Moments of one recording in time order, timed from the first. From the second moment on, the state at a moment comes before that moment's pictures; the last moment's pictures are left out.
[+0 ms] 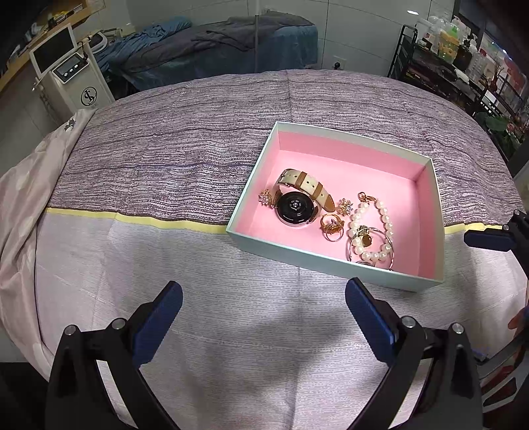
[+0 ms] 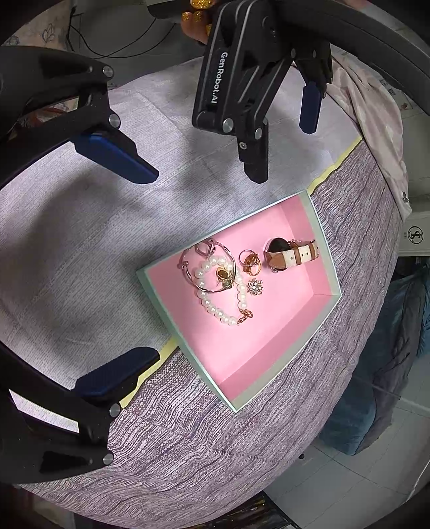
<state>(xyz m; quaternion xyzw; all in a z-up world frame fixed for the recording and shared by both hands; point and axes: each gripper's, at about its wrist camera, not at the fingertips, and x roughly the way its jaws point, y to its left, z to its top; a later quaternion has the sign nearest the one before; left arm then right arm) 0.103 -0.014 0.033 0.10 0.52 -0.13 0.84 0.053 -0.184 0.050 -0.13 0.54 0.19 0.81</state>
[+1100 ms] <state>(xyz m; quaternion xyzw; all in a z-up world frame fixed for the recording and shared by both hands) 0.098 -0.018 0.035 0.11 0.51 -0.13 0.84 0.050 -0.180 0.050 -0.13 0.53 0.18 0.82</state>
